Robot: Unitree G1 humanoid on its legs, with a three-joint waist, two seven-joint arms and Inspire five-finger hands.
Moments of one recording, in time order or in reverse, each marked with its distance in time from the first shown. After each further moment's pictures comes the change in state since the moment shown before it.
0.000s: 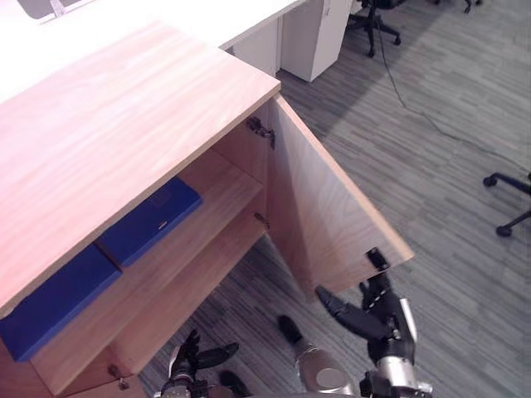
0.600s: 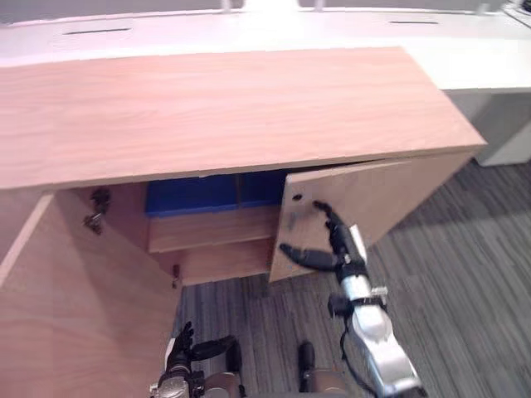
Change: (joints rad) left arm 0.004 0.006 0.012 -0.061 -0.024 0.029 0.042; right arm -0.795 0.052 -0.134 0.451 -0.236 0.109 -0.107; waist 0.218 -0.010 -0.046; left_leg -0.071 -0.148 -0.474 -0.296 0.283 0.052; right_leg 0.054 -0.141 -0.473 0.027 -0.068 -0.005
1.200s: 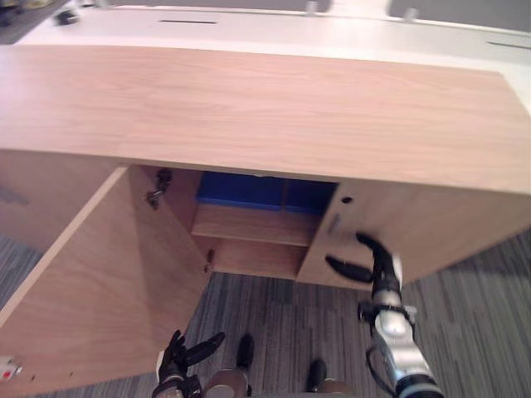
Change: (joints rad) left arm 0.136 -0.048 0.130 -0.169 -0.145 -0.012 -0.002; right arm 0.085 -0.043 -0.137 0.584 0.023 -0.062 0.075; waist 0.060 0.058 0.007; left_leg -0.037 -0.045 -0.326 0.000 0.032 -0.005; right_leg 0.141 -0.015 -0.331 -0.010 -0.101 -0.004
